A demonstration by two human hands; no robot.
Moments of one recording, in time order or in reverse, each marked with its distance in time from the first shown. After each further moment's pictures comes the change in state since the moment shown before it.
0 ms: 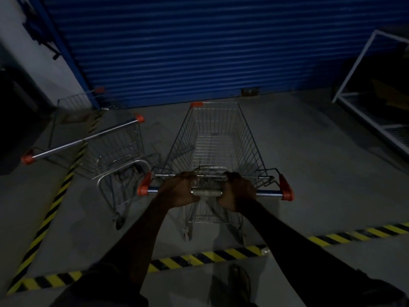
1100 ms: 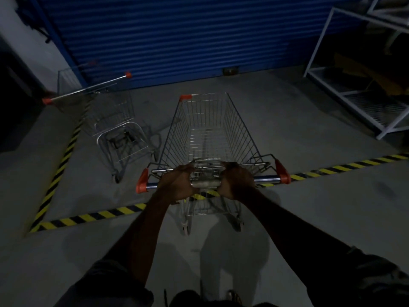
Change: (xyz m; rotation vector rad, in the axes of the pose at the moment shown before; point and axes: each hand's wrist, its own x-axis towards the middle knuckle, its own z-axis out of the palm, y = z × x) left_hand -0.362 0.242 0.071 -0.063 -0.003 0.000; right_hand -0.422 0.059 0.037 -0.090 -0.023 0.006
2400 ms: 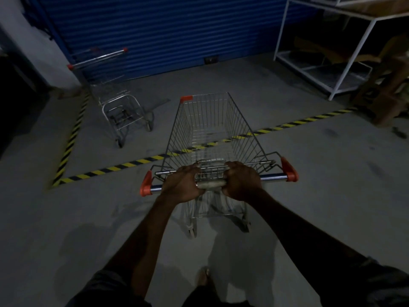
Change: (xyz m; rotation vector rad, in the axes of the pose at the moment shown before) left_hand -0.551 0.230 0.116 0.041 0.023 0.095; right_hand -0.605 -0.003 0.138 -0.091 0.149 -0.040
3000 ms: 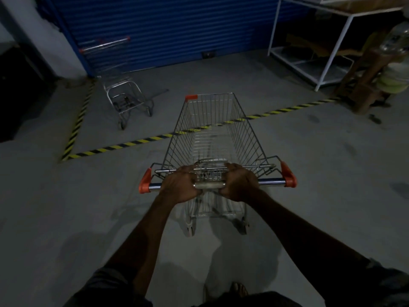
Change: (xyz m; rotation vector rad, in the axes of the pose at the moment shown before) left_hand -0.259 0.139 0.060 0.060 0.122 0.087; right_hand -0.301 -0.003 0.030 0.055 0.130 -0.117
